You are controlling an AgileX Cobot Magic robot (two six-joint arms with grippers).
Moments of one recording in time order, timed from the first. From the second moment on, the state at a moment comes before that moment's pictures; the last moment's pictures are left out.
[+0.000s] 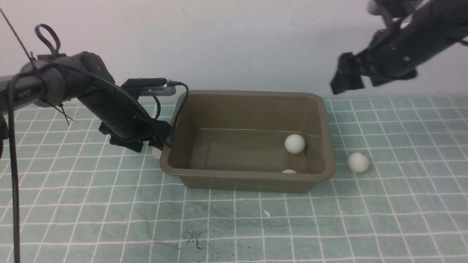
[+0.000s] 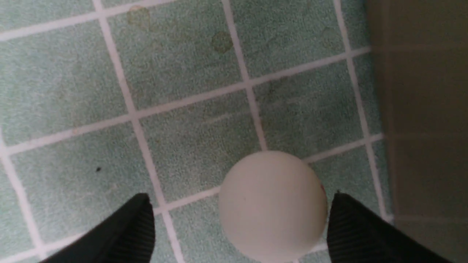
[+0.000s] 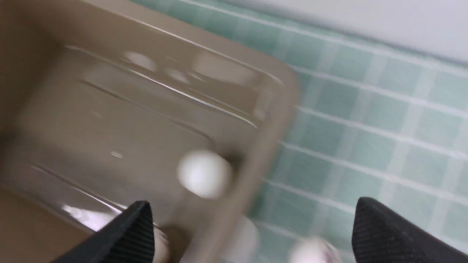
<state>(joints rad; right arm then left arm) 0.16 1.79 -1.60 0.22 1.01 -0.14 -0.07 2.17 -1.60 -0.39 0.82 0.35</state>
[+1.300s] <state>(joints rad) 0.30 1.92 -1.68 0.39 0.98 -0.15 -0.21 2.15 -1.88 -0.18 1.22 0.21</state>
